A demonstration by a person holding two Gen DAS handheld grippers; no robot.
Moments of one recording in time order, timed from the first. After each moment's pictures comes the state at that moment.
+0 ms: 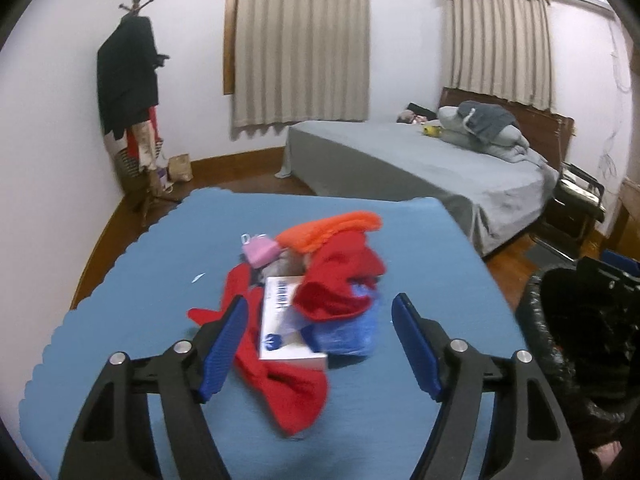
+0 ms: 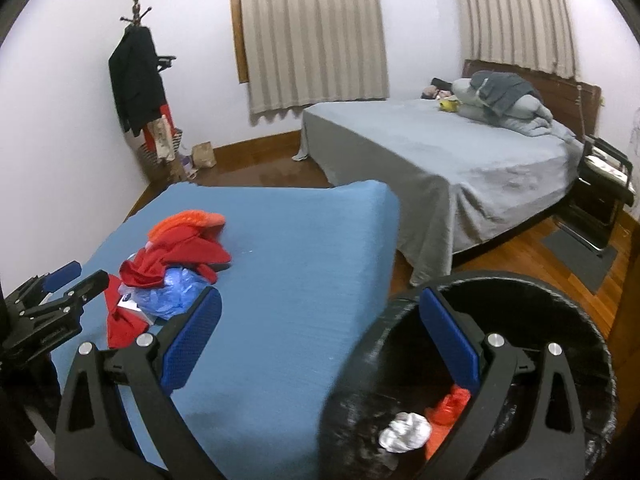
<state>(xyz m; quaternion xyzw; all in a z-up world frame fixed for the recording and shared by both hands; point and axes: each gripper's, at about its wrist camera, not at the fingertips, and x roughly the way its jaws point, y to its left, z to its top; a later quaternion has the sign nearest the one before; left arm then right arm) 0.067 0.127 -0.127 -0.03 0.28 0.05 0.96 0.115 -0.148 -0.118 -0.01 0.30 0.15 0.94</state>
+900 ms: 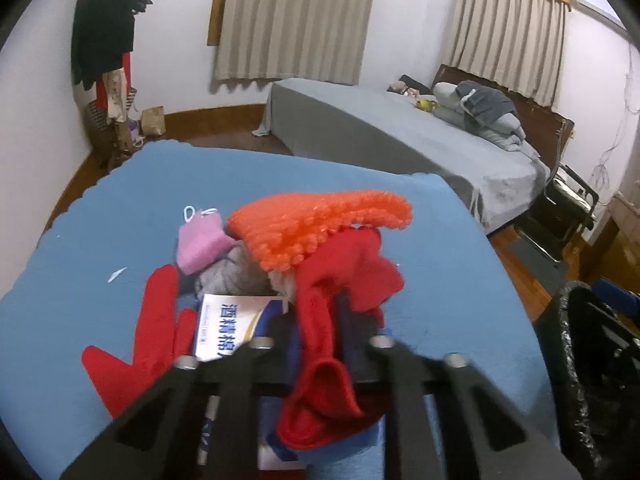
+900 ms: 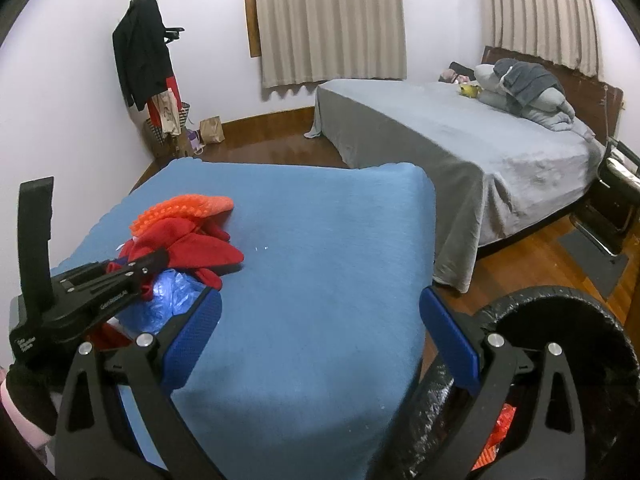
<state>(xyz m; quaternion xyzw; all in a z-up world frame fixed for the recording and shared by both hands) 0.158 0.145 -0.181 -0.08 0.34 0.00 0.94 0.173 -0.102 -0.150 -0.03 0.34 0.16 0.93</state>
